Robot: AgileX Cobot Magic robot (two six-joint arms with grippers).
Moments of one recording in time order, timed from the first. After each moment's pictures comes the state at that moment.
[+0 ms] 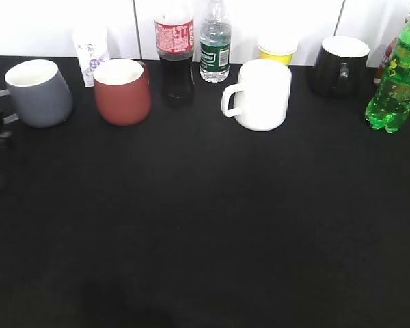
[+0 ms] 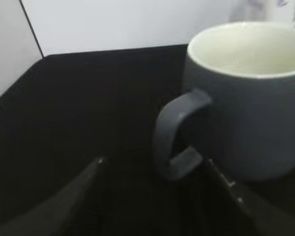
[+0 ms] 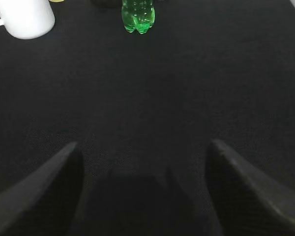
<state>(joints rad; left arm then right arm) -0.02 1.82 -0.49 -0.09 -0.98 0.10 -0.01 -0.01 -0.50 0.01 1.04 0.03</state>
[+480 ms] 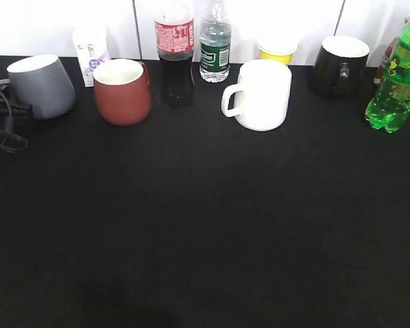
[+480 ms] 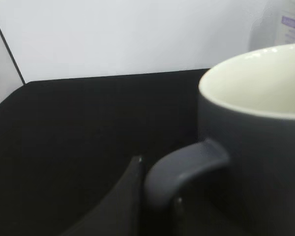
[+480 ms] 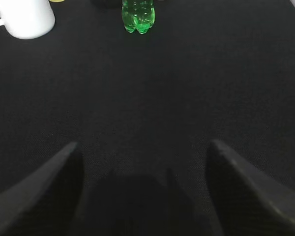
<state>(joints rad) -0.01 2.01 -0.80 -0.08 -0.91 0.11 -0.01 -0.01 -0.50 0.01 1.04 0.03</state>
